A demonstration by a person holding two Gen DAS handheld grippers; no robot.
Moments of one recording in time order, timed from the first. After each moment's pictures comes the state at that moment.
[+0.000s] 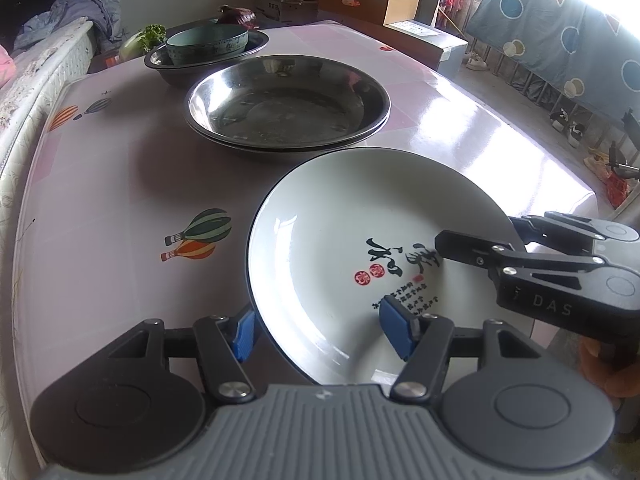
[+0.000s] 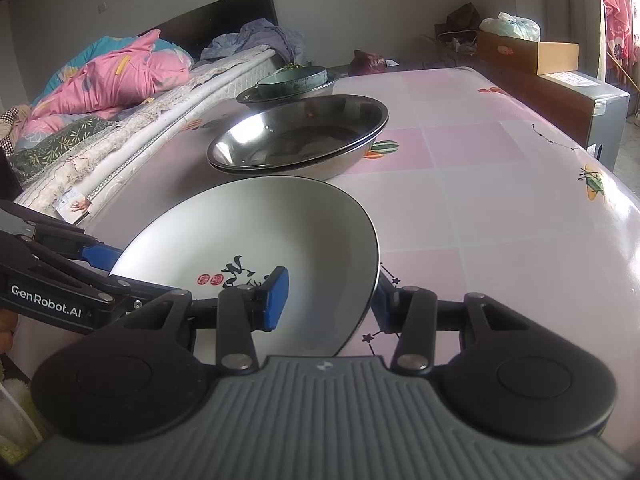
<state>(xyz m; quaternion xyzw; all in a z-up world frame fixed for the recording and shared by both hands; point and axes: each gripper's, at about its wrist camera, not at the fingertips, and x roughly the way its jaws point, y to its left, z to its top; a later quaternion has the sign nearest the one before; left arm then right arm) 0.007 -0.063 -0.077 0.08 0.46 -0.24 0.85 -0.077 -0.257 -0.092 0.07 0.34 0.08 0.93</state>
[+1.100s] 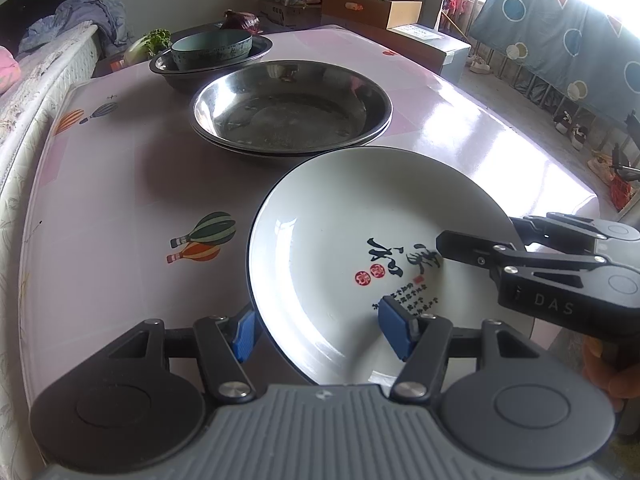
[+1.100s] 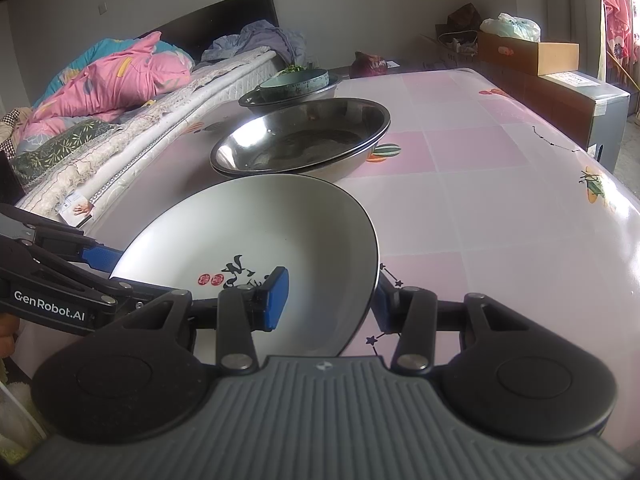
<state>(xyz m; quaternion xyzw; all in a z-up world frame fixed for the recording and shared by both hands) 0.003 -0.063 -0.073 0.08 0.46 -0.23 0.86 -0.077 -0.257 -0.089 0.07 0.34 0.08 0.93</state>
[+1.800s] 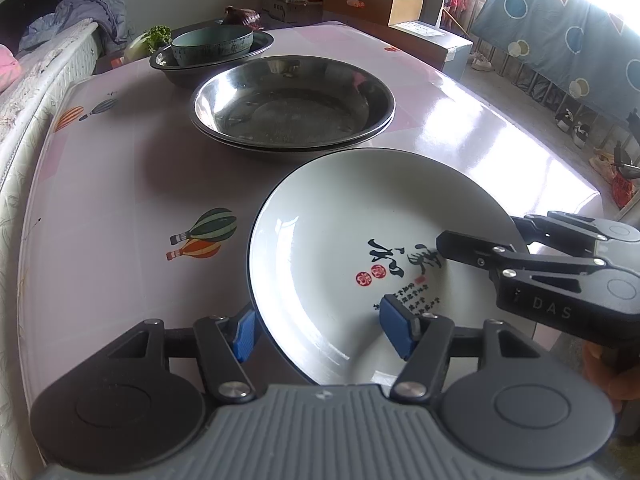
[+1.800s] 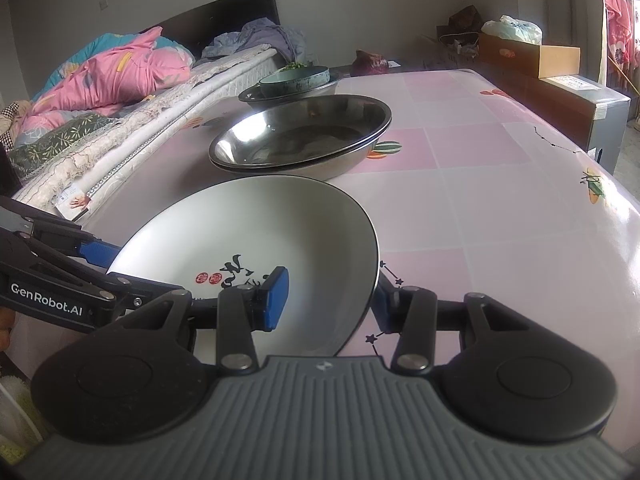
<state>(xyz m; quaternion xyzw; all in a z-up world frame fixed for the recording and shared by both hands) 0.006 -0.063 -0.077 0.08 0.46 -0.23 0.85 -0.079 -0.254 -0.095 0.06 0.34 0.08 0.94</state>
